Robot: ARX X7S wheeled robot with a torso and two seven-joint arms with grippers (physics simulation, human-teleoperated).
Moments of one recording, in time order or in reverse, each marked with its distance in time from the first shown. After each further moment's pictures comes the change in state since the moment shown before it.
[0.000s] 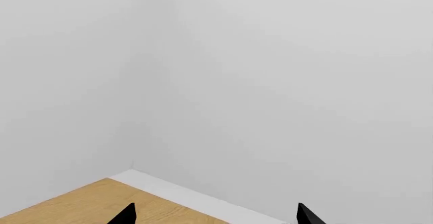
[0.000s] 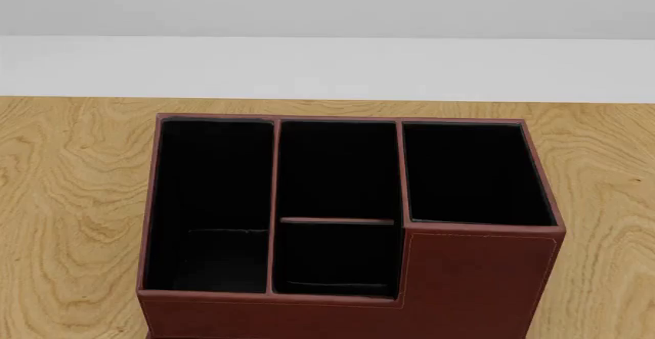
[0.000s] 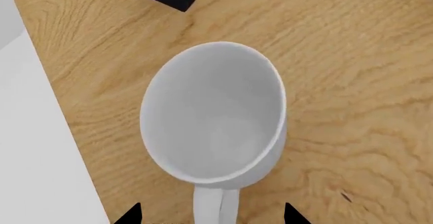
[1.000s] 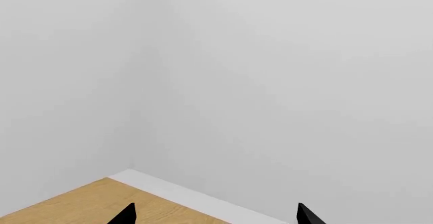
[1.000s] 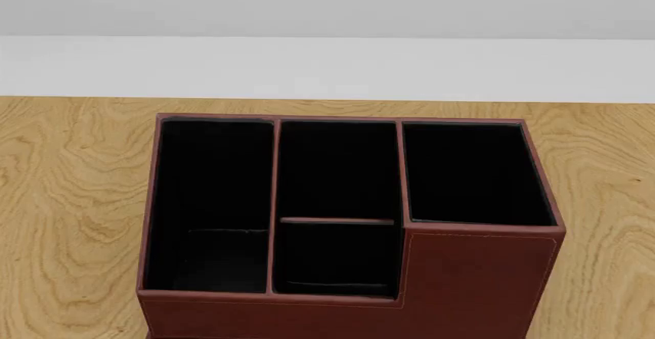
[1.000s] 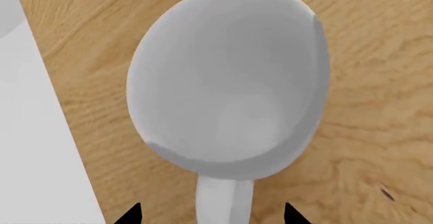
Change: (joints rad) left arm 0.006 -0.012 0.004 0.004 -0.016 0.005 -0.010; right arm -0.029 0.017 -0.161 0.118 -0.240 -0.148 -0.196
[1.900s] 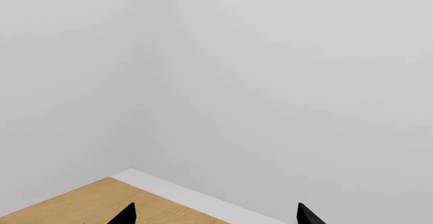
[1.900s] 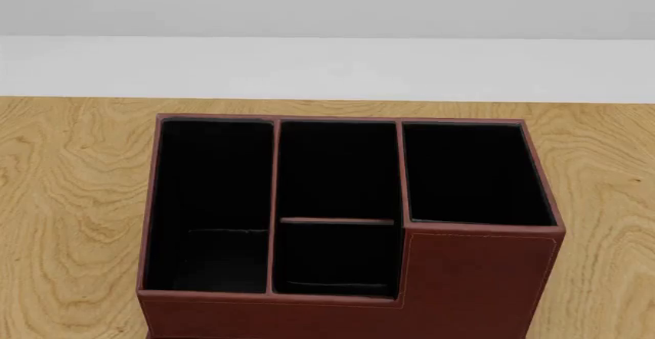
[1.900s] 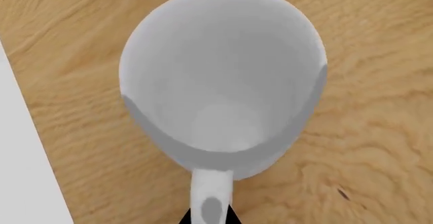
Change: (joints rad) left arm 0.001 -0.007 0.002 -0.003 -0.009 0.007 -0.015; right arm 0.021 -0.007 -0.018 -0.056 0.009 0.042 0.136
